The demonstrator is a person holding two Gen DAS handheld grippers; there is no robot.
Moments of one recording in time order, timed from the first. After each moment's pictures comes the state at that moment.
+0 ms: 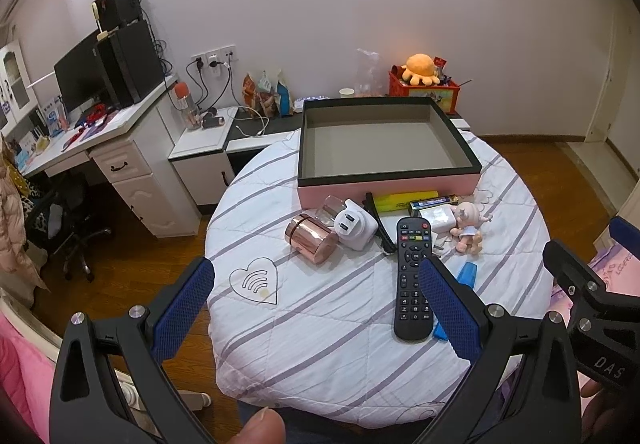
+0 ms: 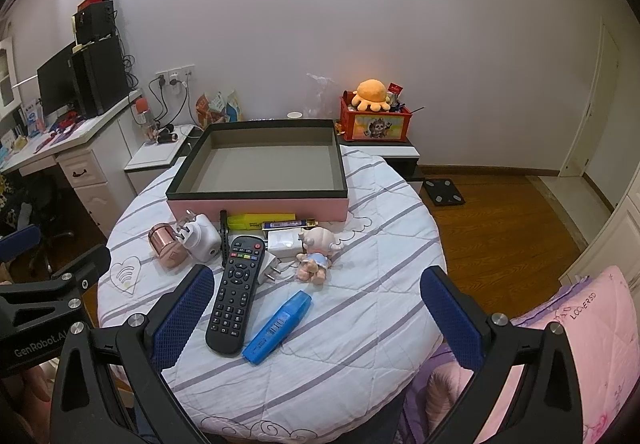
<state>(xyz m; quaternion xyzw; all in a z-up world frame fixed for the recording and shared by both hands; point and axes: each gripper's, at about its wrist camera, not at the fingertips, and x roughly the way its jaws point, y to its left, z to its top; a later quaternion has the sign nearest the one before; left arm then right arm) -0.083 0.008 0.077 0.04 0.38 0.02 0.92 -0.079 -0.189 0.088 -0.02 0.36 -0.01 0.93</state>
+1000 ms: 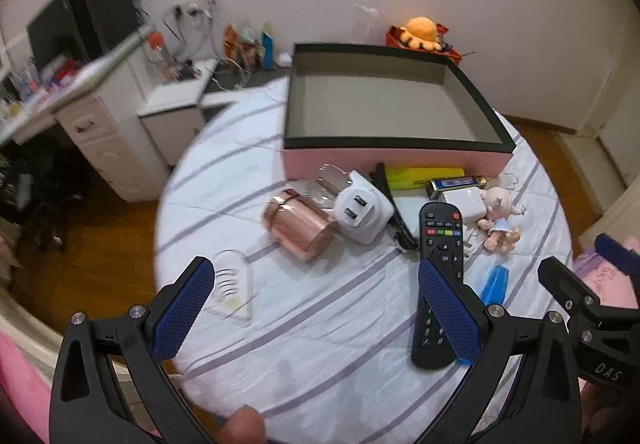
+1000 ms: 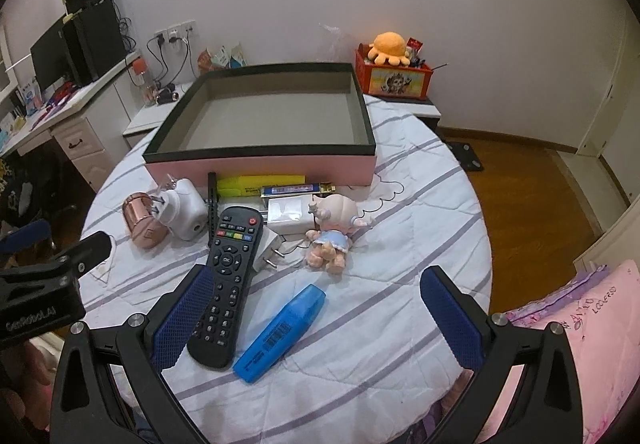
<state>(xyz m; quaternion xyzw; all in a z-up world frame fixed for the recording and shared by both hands) 0.003 0.030 0.002 -0.01 0.47 -0.03 0.88 -0.013 -0.185 0.023 -0.01 0.44 0.01 0.90</state>
